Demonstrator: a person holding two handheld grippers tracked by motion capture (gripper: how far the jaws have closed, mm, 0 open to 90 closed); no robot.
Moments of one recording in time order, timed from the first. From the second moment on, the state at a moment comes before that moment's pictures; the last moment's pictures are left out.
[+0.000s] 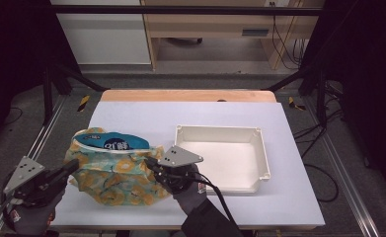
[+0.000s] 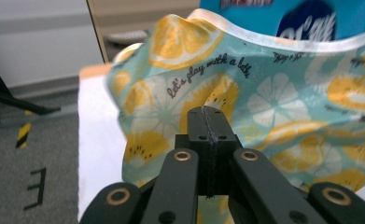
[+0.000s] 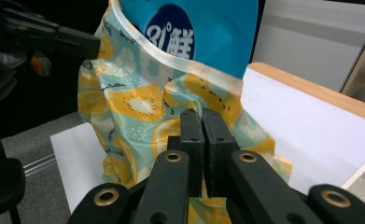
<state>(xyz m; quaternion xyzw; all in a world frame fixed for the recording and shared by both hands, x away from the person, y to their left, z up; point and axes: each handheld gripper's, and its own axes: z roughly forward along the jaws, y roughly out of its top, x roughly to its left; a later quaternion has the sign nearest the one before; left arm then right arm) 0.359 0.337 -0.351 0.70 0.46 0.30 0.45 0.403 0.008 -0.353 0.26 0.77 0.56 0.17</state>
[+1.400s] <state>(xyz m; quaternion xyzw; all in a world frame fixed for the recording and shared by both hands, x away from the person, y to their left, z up) 0.361 0.330 -0.397 0.74 0.46 0.26 0.42 0.398 -0.002 -0.406 0.31 0.78 0.54 0.13</state>
